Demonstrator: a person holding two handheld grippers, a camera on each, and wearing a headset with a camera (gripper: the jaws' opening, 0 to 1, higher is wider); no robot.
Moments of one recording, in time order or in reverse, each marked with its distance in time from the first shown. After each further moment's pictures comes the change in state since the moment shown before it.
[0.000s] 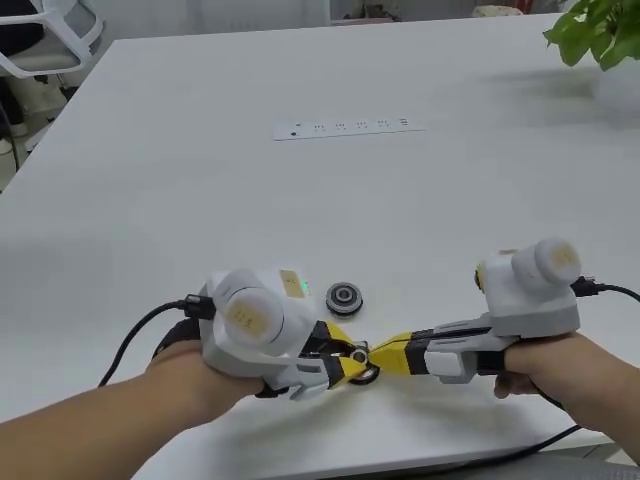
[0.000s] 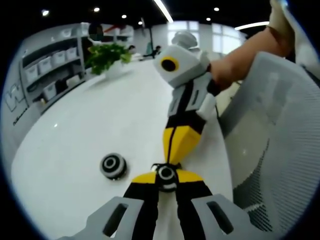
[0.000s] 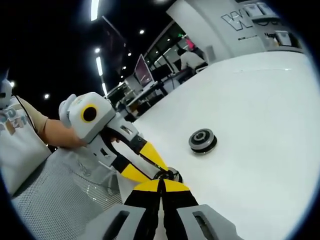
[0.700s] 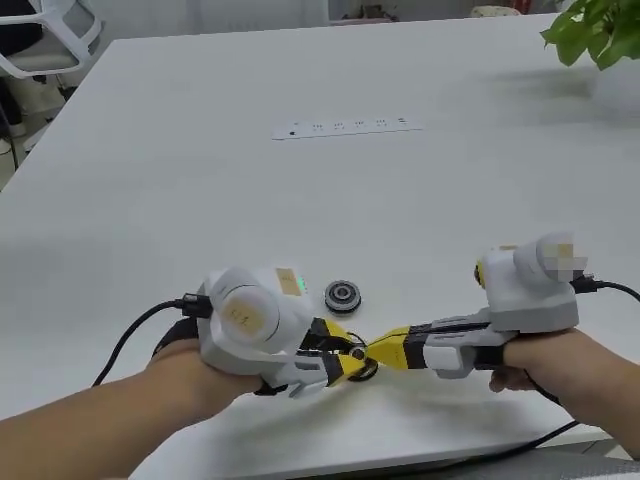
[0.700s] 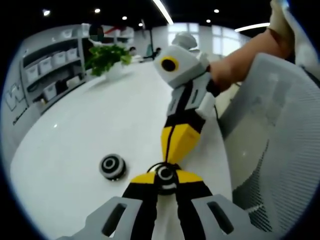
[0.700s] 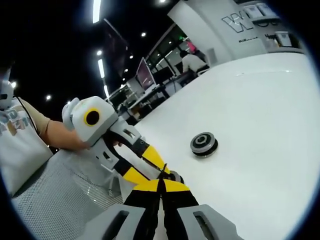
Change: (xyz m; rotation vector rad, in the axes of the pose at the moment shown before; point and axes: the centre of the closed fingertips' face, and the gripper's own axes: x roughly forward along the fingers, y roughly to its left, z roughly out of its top) left arm 0.000 -0.002 0.001 -0.007 -0.018 -0.004; right arm -0.002 -0.001 0.004 -0.007 -0.025 0.011
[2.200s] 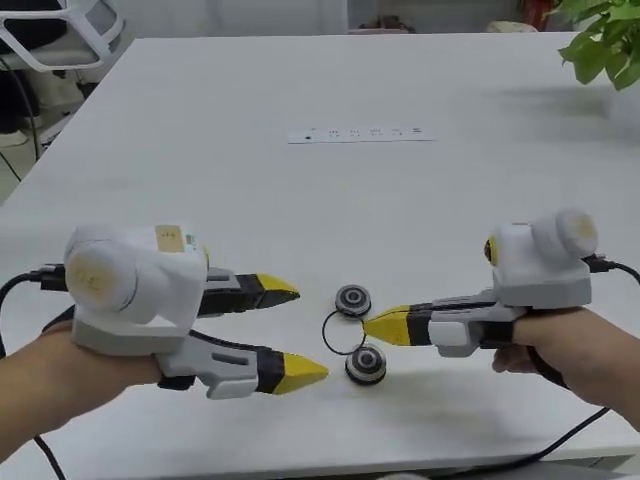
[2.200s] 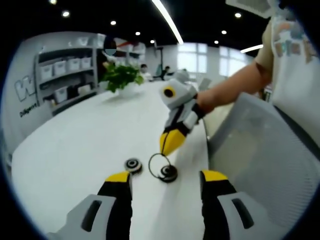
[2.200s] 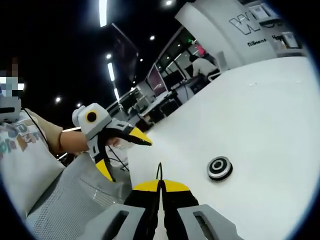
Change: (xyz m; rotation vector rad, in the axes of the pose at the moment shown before) left arm -0.101 0.001 0.024 -0.086 -0.169 0.034; right arm 0.003 0.028 0.041 -0.018 -0.025 0.098
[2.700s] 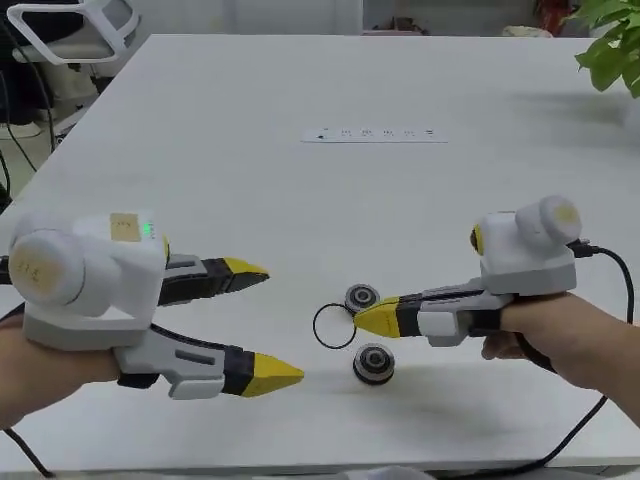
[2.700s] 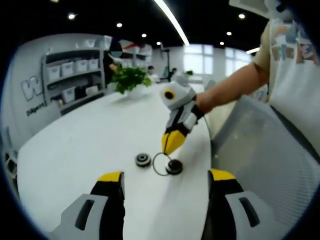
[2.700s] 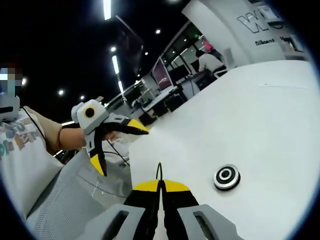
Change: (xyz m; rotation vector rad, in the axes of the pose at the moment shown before) left arm -0.031 0.008 -0.004 -0.011 -0.014 0.064; right arm 0.020 0.004 0.004 -0.036 0.062 0.030
